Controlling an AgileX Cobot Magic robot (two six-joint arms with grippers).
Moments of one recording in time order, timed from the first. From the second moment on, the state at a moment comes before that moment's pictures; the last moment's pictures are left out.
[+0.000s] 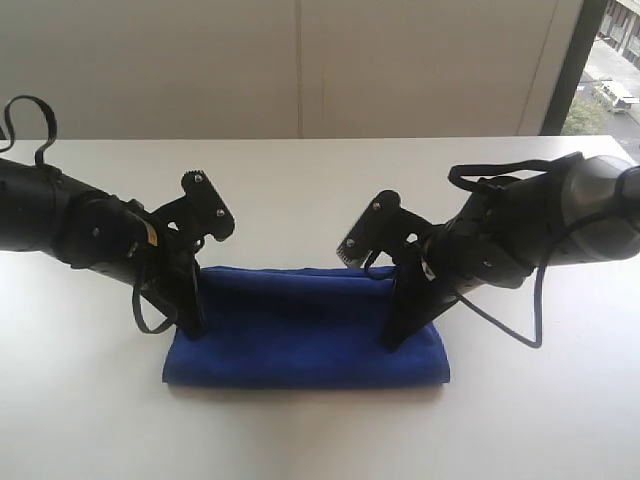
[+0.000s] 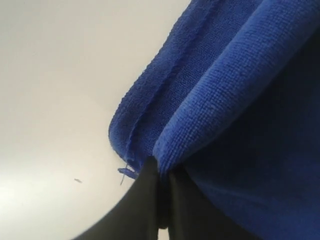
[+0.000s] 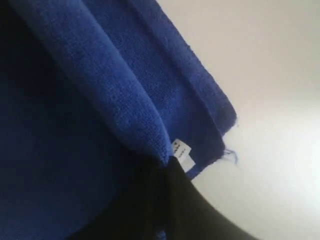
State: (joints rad) left arm -0.50 1.79 -0.97 0.06 0.21 0.53; right arm 0.38 1.84 -0.97 -0.54 0.29 0.02
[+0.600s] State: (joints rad) left arm -0.49 1.84 -0.97 0.06 0.20 0.53; right arm 0.35 1.86 -0.98 -0.57 0.13 0.03
